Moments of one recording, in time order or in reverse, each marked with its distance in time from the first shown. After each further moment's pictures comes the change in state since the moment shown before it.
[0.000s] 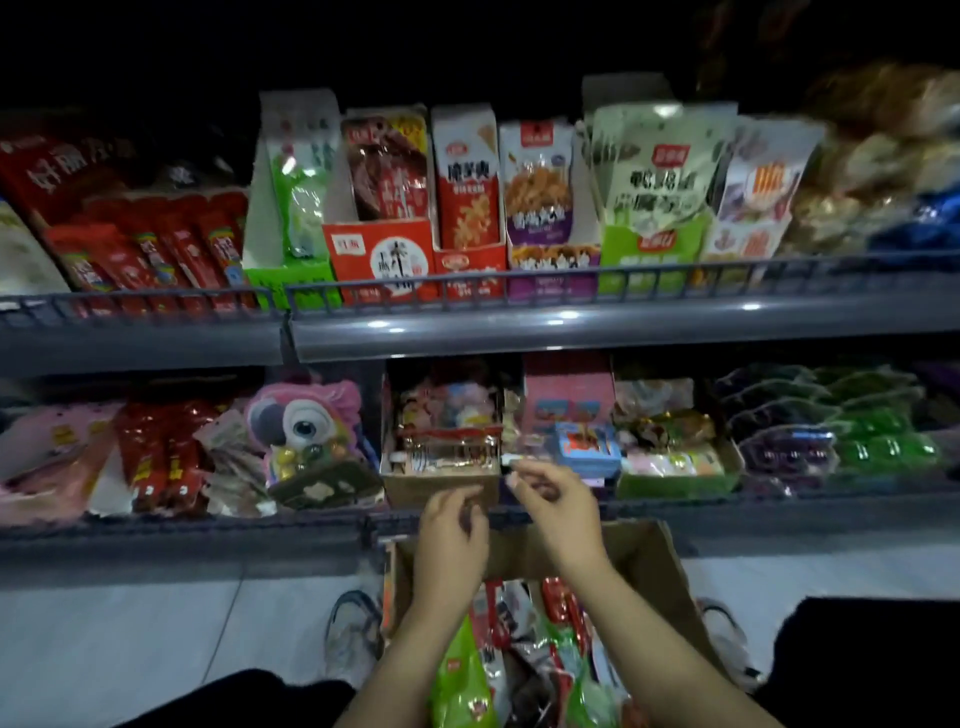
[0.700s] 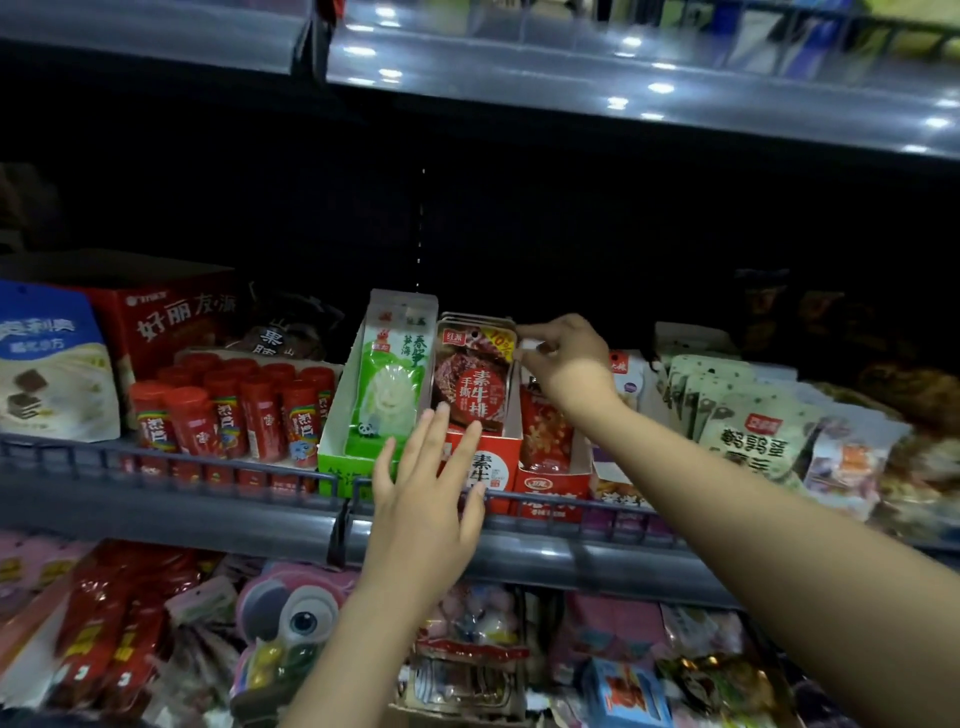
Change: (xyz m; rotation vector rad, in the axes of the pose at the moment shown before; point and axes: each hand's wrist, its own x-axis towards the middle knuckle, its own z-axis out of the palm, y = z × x) left_hand 0.164 0.086 -0.145 0.441 0.412 0.528; right_hand 0.210 -0.281 0.032 -0.519 0.131 -0.580
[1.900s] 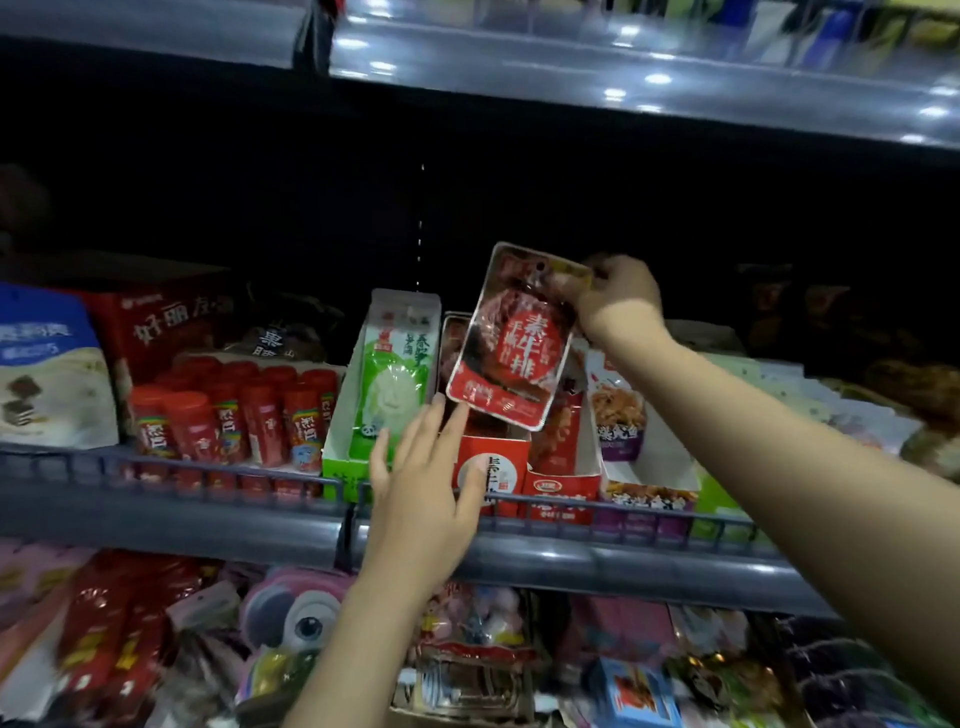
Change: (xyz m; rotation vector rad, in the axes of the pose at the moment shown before) left_hand 0.014 -0.001 -0.017 -0.178 -0.110 -0.139; right_hand 0.038 -0.022 -0.034 0.229 0.123 0.215
